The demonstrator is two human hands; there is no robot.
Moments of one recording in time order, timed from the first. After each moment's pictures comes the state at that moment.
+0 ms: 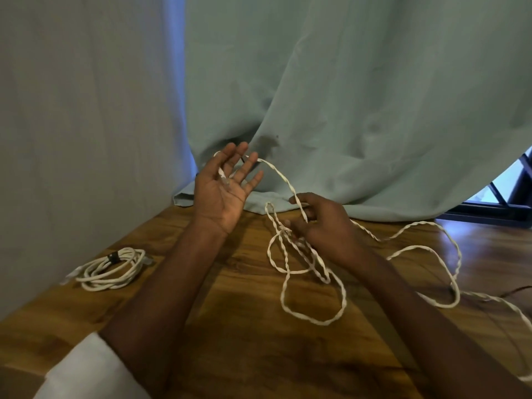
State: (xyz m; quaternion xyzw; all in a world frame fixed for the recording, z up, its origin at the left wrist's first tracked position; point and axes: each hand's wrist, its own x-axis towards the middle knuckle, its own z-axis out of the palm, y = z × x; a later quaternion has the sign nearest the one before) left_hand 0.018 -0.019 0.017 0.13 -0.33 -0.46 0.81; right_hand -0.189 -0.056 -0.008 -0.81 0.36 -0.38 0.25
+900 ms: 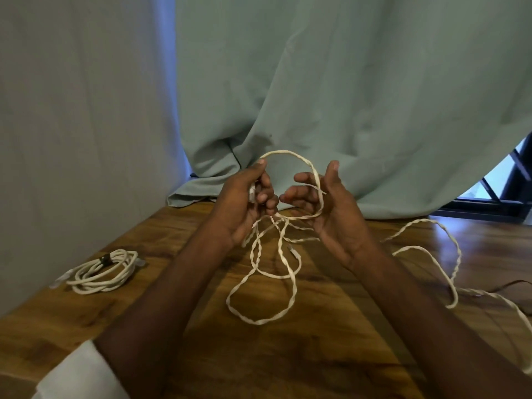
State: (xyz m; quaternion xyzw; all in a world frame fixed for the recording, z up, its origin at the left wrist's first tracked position) left_hand -0.028 -0.004 0.020 0.34 -0.45 -0.44 0.70; right_hand -0.196 -0.055 0.007 -0.58 0.16 -0.50 0.63
